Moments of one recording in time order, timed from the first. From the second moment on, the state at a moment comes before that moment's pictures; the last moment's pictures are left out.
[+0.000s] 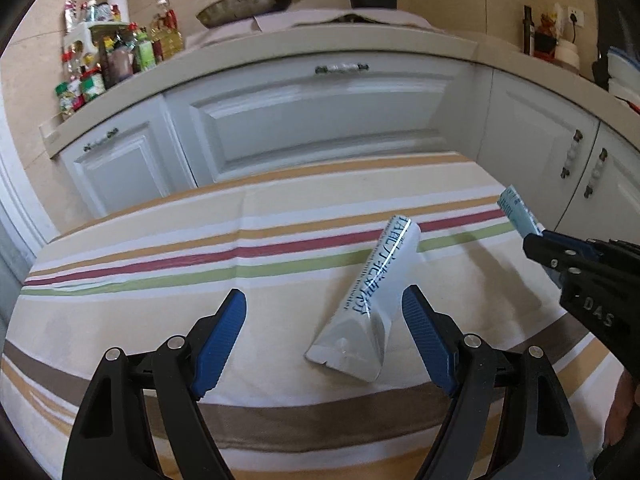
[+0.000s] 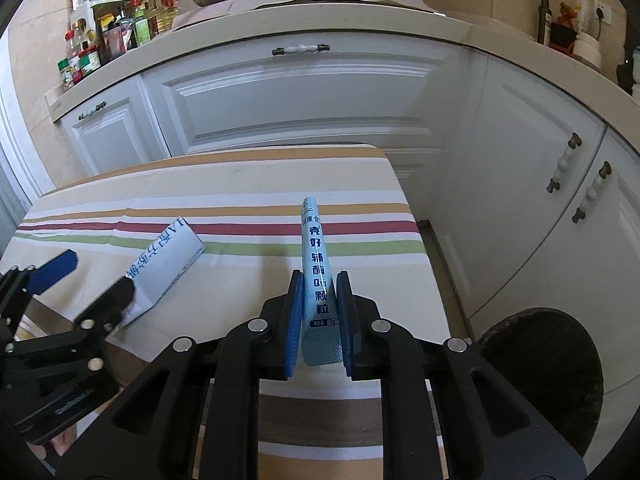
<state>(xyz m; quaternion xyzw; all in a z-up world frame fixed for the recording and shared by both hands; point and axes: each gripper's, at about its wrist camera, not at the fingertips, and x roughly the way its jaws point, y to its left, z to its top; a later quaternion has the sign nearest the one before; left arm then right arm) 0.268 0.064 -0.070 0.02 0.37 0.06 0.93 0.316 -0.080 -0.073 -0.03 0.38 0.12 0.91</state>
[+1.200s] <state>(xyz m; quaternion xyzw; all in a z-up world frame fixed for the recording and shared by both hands) 0.231 0.053 -0.054 0.00 0.37 0.03 0.93 0.259 -0.092 -0.053 -0.01 0.36 0.13 0.92</state>
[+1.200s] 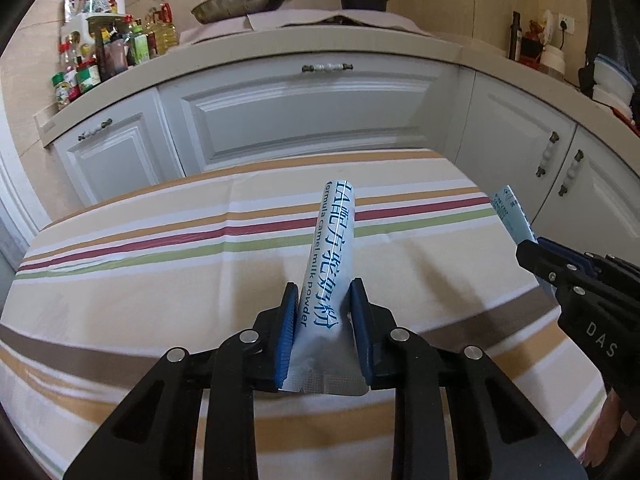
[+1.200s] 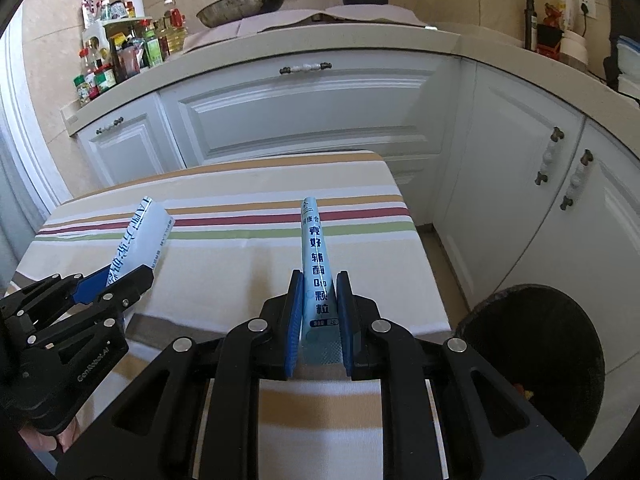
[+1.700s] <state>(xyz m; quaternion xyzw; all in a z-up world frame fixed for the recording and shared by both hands) 0.166 0.024 -0.026 0.00 0.34 0.03 0.94 0.185 -0.130 -0.029 0.00 0.33 0.12 0.94</state>
